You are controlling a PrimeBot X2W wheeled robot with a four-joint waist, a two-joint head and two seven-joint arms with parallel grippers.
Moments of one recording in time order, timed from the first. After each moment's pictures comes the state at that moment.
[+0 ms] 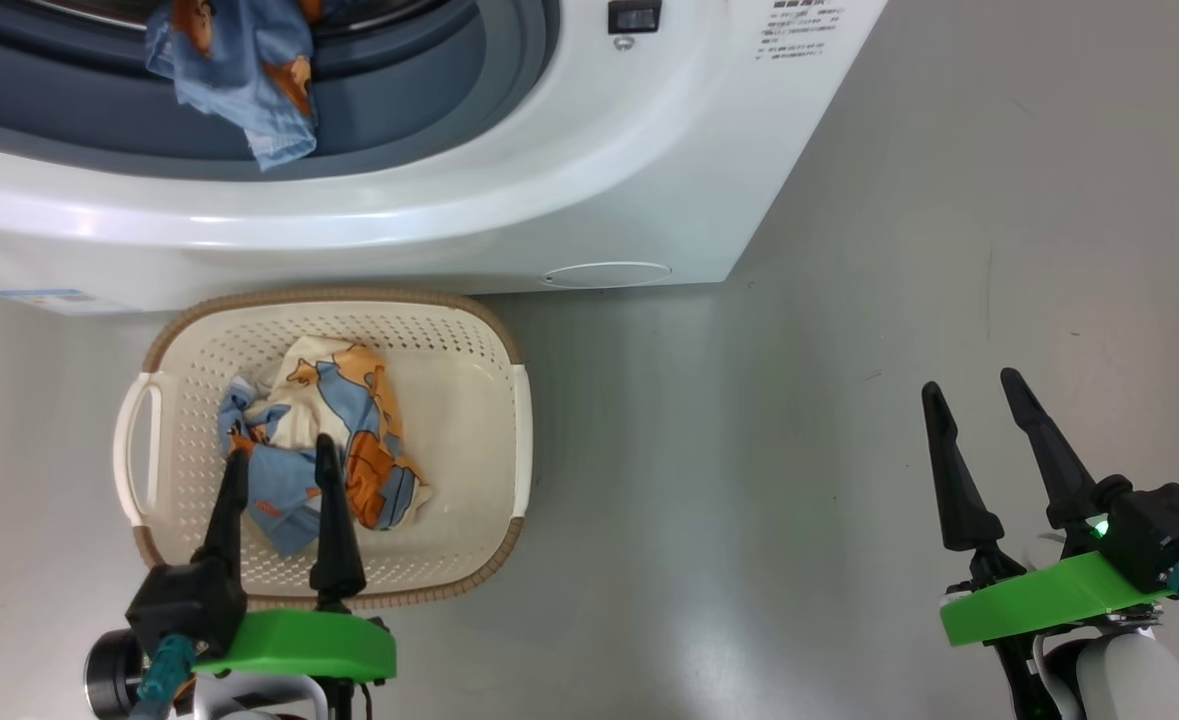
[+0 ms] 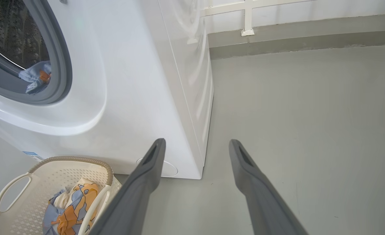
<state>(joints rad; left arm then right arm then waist) -0.12 0.03 -0.18 0.08 -0.29 0.23 -0.26 -0.14 -0.10 -0.01 0.07 0.22 0.13 -0.26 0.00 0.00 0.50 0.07</state>
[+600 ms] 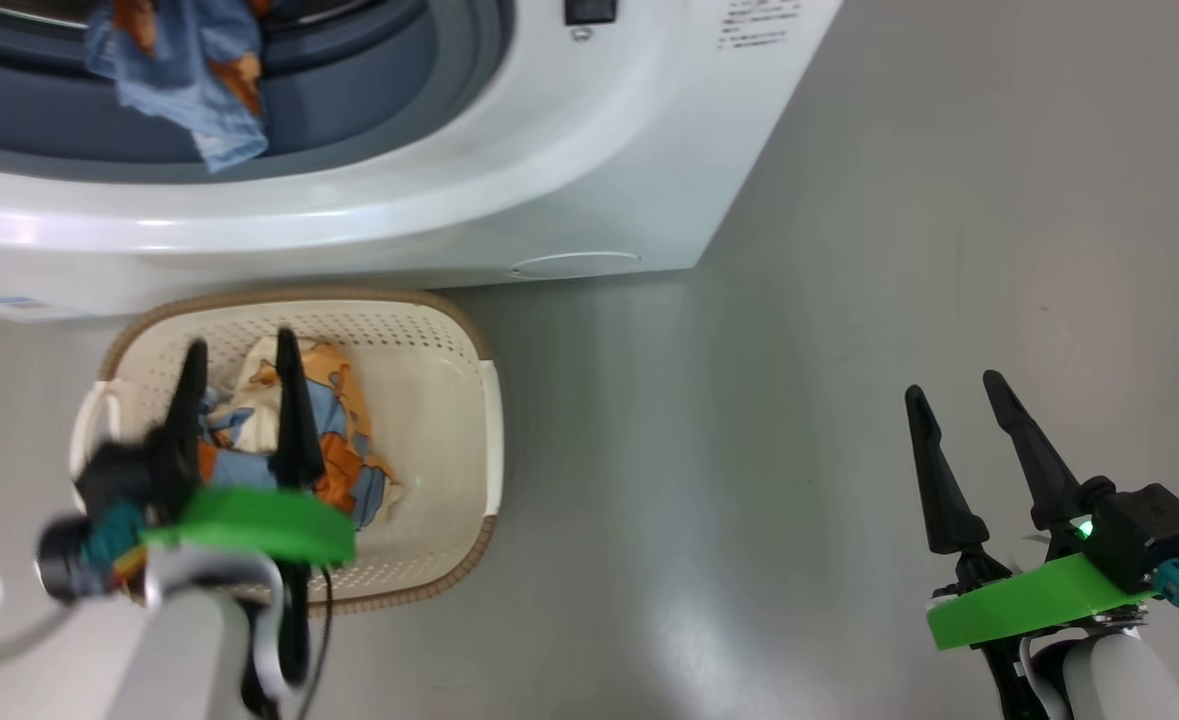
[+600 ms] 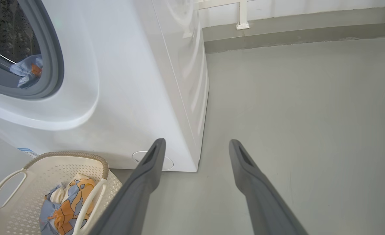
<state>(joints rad) -0.31 0.07 -0.15 0.17 -0.32 0.20 -0.20 -0.14 -0.10 0.01 0.07 0.22 0.13 -0.26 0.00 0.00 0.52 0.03</state>
